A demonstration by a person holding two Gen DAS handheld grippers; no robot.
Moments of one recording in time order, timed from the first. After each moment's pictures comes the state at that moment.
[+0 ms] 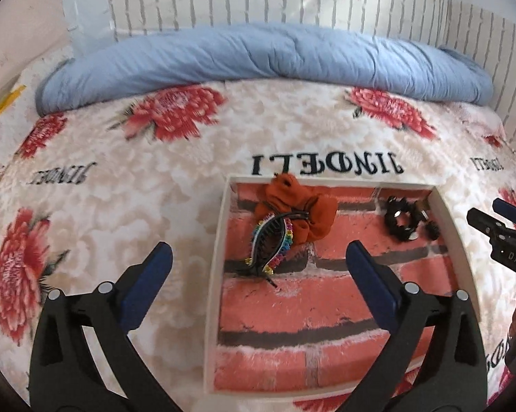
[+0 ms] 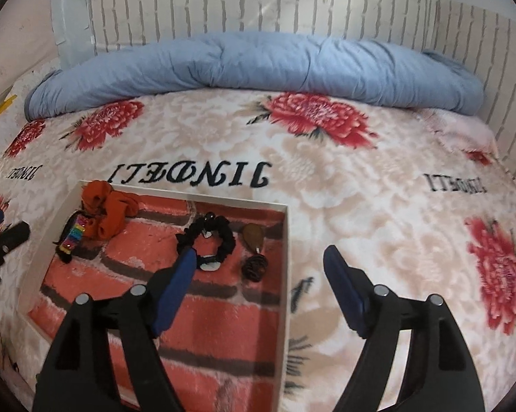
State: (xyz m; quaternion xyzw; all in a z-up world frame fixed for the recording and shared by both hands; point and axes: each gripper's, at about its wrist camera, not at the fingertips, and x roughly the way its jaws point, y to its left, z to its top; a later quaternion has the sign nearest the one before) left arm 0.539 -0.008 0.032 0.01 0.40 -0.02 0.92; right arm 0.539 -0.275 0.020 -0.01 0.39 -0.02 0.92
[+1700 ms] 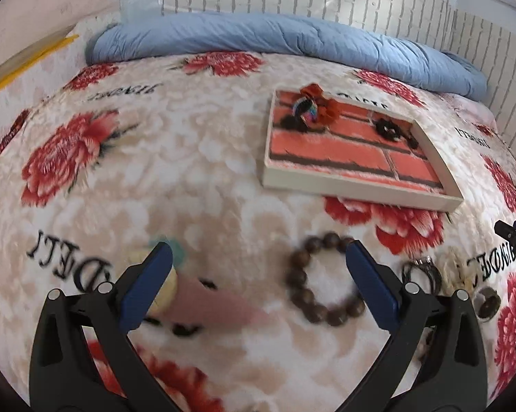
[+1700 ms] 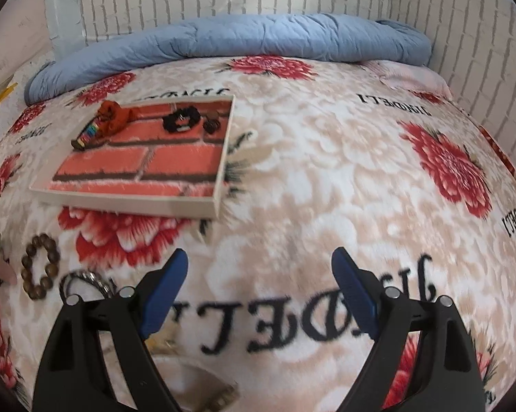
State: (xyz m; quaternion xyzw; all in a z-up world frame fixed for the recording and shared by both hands) left arm 0.323 0.039 -0.005 -0.03 0.41 0.01 0.91; right arm 0.335 -0.323 -0.016 0.01 0.42 -0.06 0.91
